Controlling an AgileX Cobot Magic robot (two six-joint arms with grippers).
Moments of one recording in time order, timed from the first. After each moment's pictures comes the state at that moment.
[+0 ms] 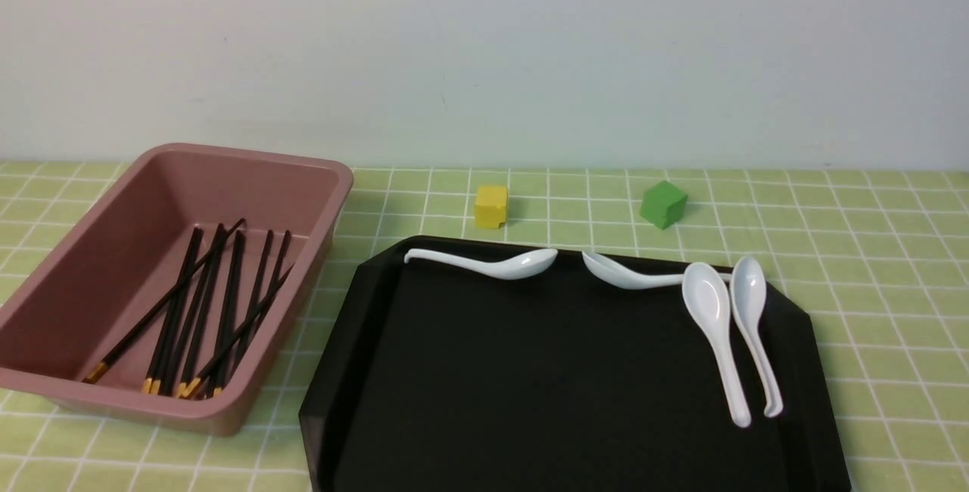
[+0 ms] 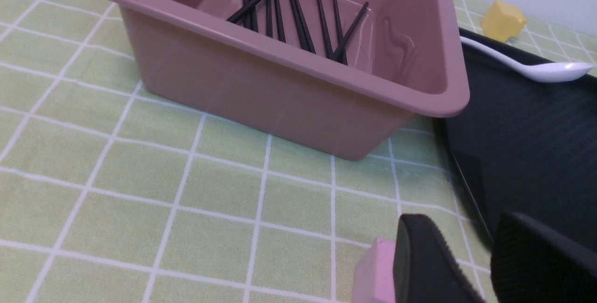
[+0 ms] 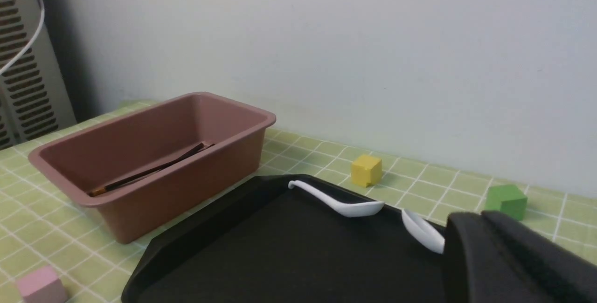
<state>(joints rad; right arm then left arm) 0.49 0.21 -0.29 0.08 0.17 0.03 -0.08 -0.01 0.03 -0.12 0.38 -0.23</state>
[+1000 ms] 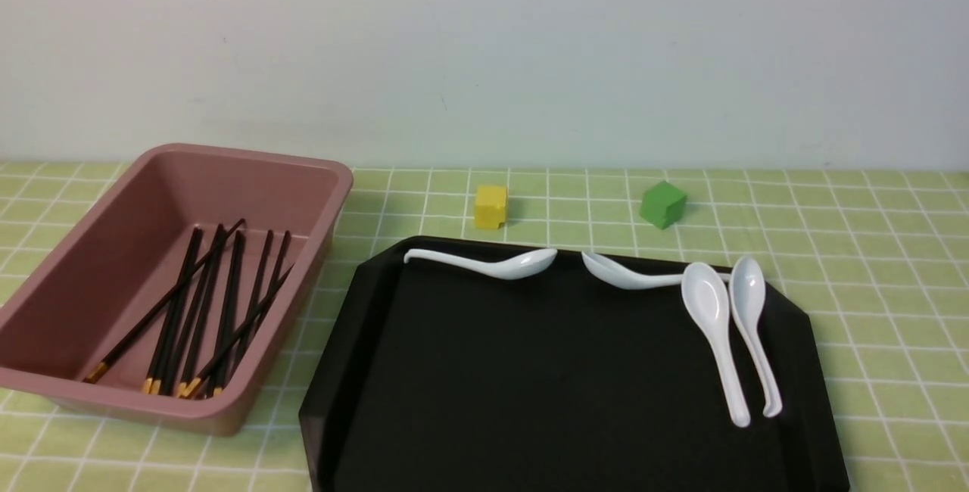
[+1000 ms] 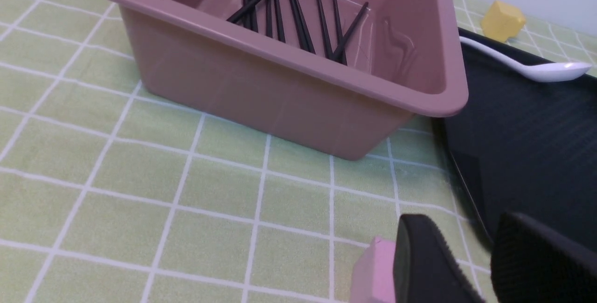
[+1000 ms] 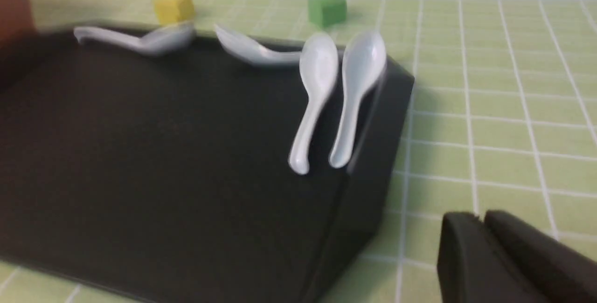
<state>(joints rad) 0.12 -0.01 0.02 0.07 0.36 0.04 -0.08 -0.01 0.03 -0.12 0.38 -0.23</state>
